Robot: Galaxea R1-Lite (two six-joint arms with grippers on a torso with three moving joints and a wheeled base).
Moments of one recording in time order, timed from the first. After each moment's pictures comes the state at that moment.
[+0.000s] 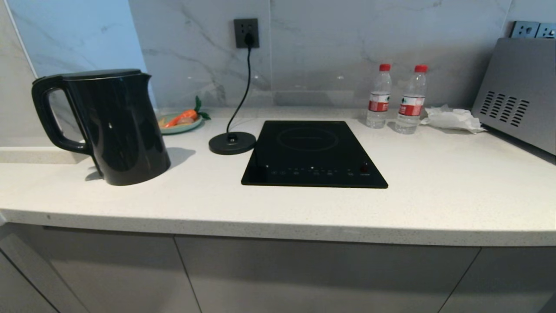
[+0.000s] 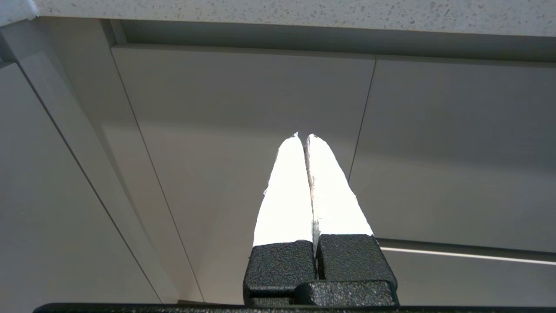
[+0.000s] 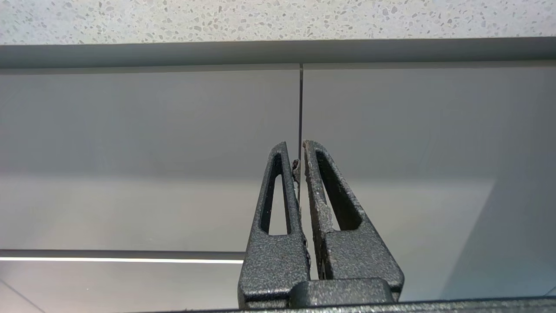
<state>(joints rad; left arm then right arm) 0.00 0.00 0.00 0.00 0.00 -0.01 0.00 0.00 0.00 0.00 0.00 -0.01</state>
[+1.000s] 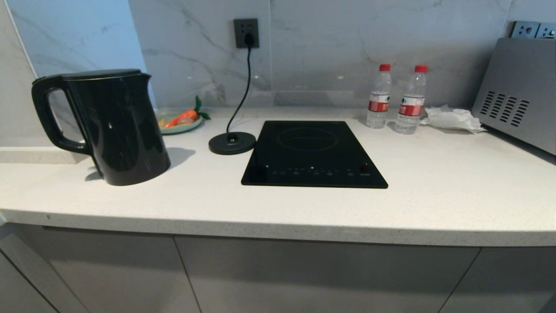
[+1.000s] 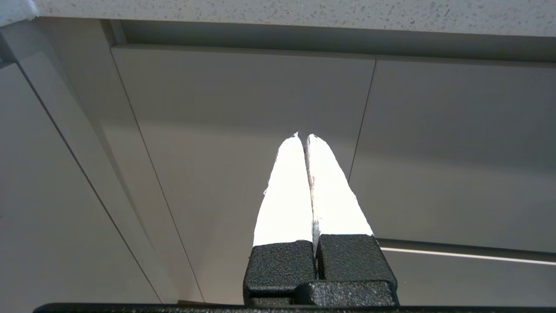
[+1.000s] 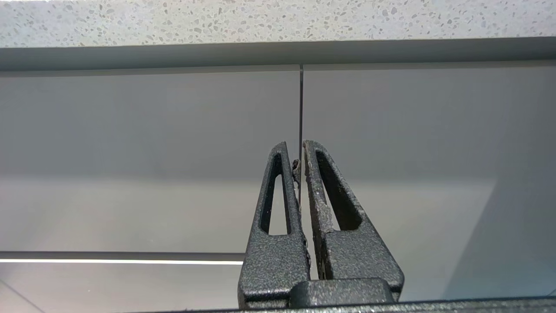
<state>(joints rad) 0.00 0.00 0.00 0.00 0.00 -0.01 0.00 0.00 0.00 -0.01 0.00 -0.01</state>
